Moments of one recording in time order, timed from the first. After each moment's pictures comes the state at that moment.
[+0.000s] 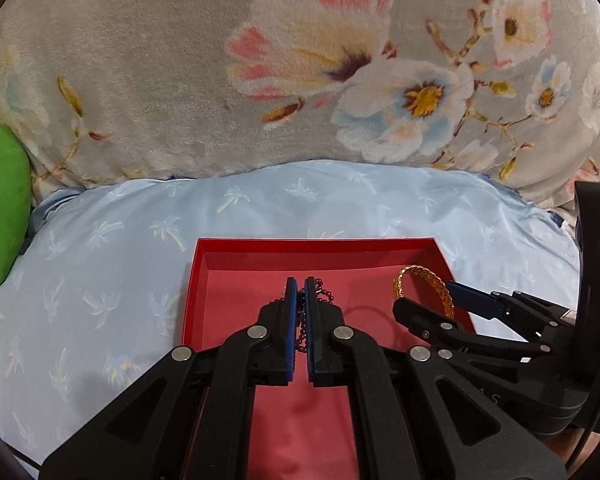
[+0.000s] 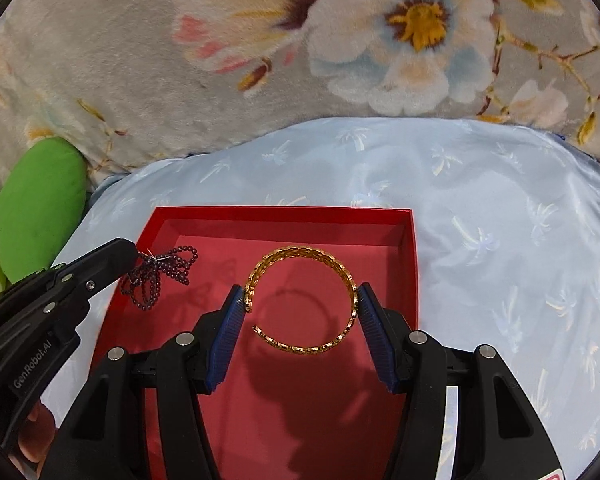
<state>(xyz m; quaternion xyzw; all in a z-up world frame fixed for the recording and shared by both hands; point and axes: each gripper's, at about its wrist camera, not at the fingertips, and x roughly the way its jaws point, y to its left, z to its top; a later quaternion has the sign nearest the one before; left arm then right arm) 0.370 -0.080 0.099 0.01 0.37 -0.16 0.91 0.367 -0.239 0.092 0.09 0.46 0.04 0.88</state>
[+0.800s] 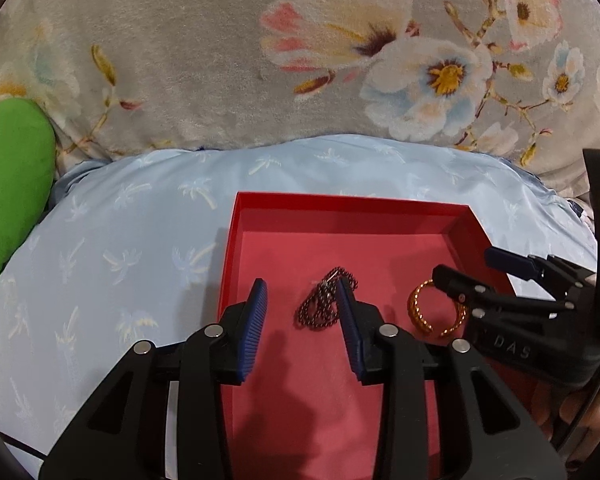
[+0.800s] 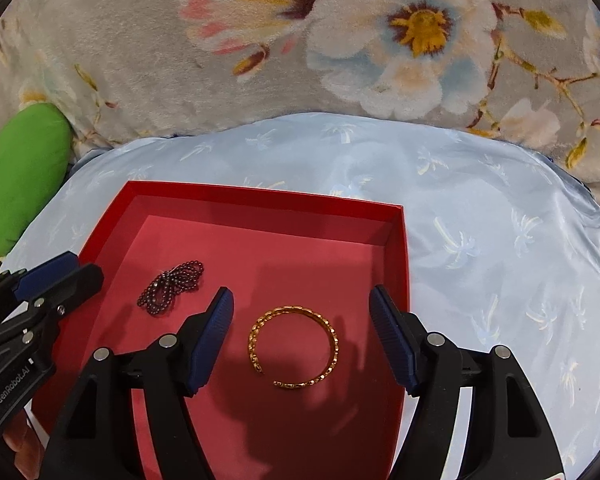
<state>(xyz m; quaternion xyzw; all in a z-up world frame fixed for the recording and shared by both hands) 0.341 -0.060 0.071 0.01 0.38 -0.13 0.92 0.355 -0.241 0.079 0.02 0.45 0.03 0.89</state>
